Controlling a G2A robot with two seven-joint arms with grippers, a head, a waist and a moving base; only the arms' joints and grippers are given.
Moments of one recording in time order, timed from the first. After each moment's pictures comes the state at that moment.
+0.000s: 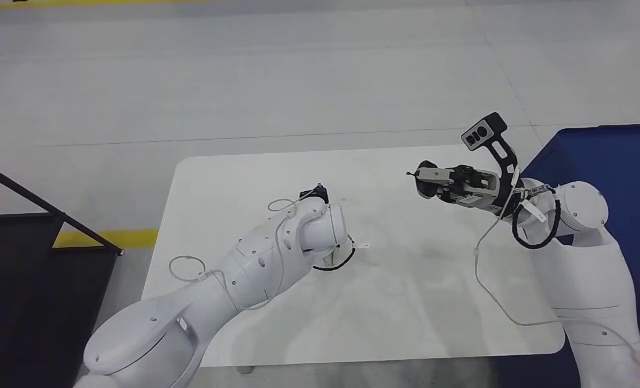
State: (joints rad) left arm 0.43 -1.50 -0.32 -1.03 0.23 0.89 -0.84; right arm -1.02 -1.00 1.47 -1.54 0.72 -0.01 1.25
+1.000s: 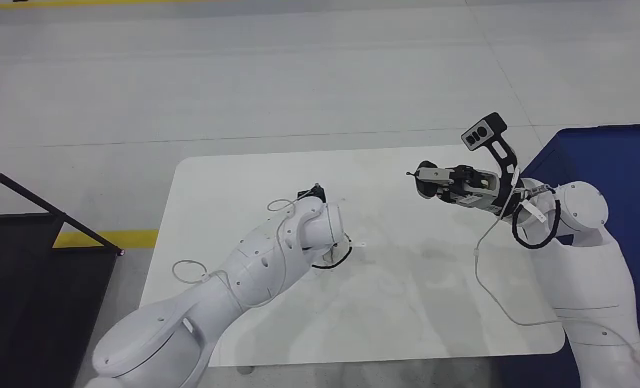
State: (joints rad) left arm 0.46 -1.54 -0.36 -0.94 0.29 0.84 -0.87; right arm -1.02 -1.00 1.47 -1.54 0.72 -0.01 1.25
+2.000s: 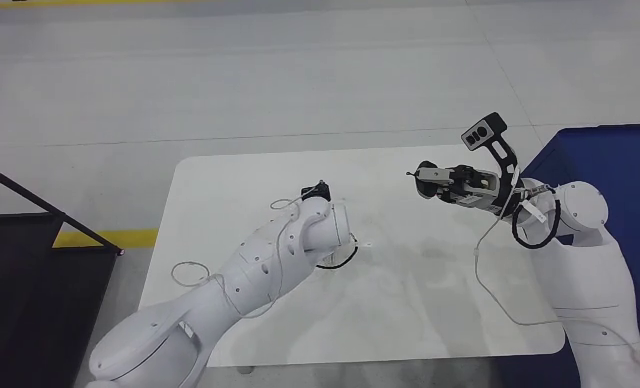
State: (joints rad) left arm 0.49 -1.50 -0.41 -1.11 0.40 0.92 -0.90; right arm -1.02 -1.00 1.47 -1.54 0.72 -0.01 1.25
